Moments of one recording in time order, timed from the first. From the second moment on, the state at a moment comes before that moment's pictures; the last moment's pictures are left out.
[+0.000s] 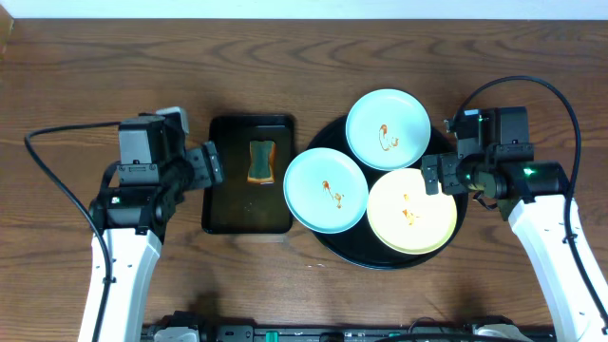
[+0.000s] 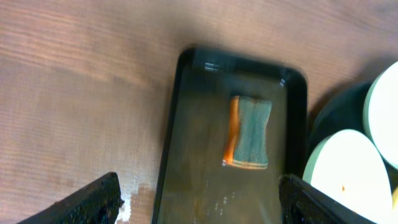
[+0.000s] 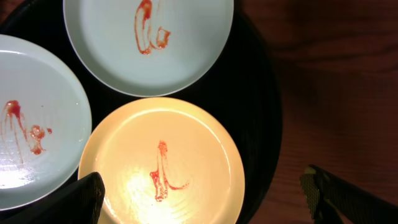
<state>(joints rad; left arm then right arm) 0.02 1.14 0.96 -0.68 0.11 -0.20 0.09 1.30 1.03 -0.82 -0.08 -0.04</state>
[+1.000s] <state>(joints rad) -0.24 1.79 0.96 -0.26 0.12 -0.25 0.09 1.30 1.03 -0.81 -0.10 -0.04</state>
